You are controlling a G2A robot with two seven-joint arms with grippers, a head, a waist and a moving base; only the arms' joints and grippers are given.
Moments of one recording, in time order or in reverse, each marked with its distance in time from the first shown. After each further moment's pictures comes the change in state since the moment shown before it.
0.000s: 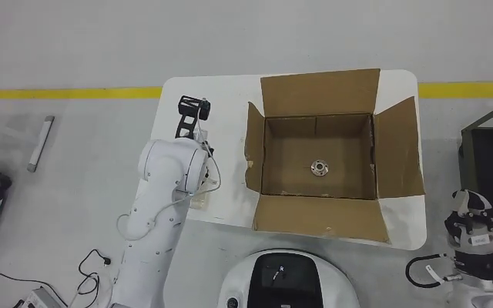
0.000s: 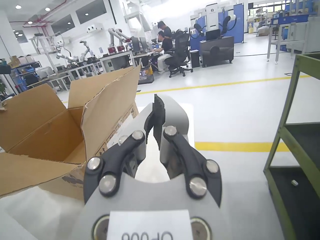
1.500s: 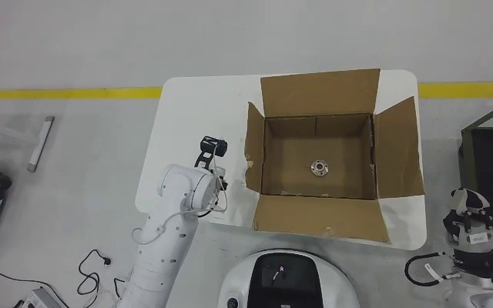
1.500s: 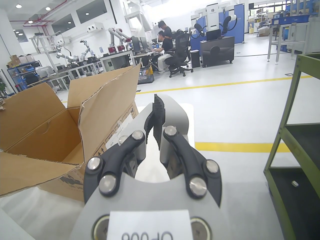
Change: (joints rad) left arm 0.130 0.005 0.010 0.145 -0.186 -0.052 0.093; right arm 0.007 0.001 -0.003 0.005 -0.004 -0.004 0.002
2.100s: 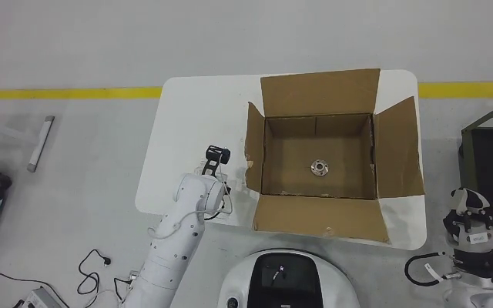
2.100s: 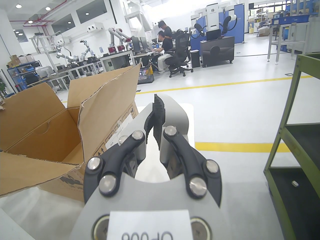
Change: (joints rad) left arm -0.018 -0.005 0.052 0.201 0.039 0.067 0.175; right arm 0.000 0.000 0.000 0.000 0.000 0.000 0.000
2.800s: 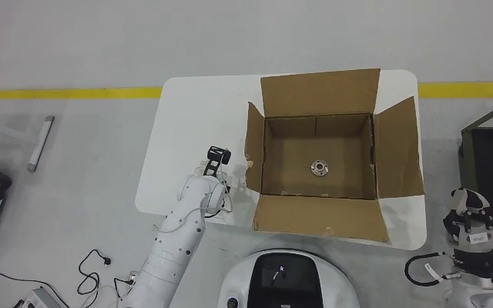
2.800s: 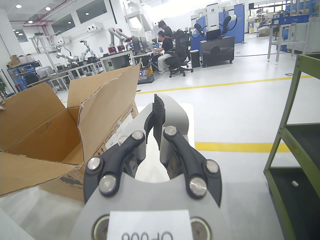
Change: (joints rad) left arm -0.022 0.001 0.011 0.124 0.022 -0.020 0.136; right arm 0.000 0.000 0.000 0.000 0.000 0.000 0.000
